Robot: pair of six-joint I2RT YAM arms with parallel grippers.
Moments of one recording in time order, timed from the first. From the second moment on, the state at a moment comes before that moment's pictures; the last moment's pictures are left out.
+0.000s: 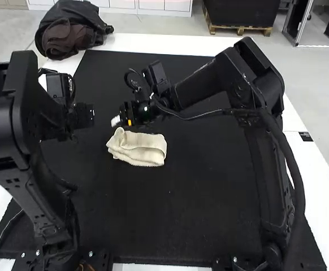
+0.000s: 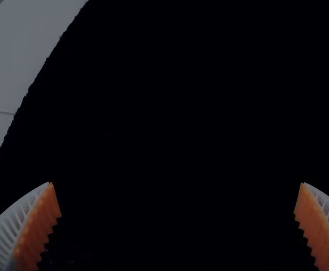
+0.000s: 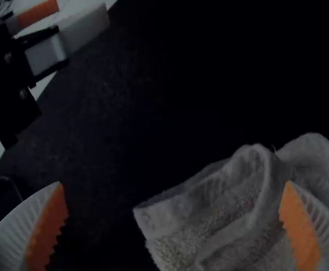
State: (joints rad) left arm 0.27 1.39 0.50 0.33 0.01 0.01; right arm 0.82 2.12 1.41 0.09 -0.46 0.34
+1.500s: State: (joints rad) left arm 0.27 1.33 0.48 0.35 0.02 0.01; right arm 0.73 2.16 1.11 0.52 -0.57 0.38
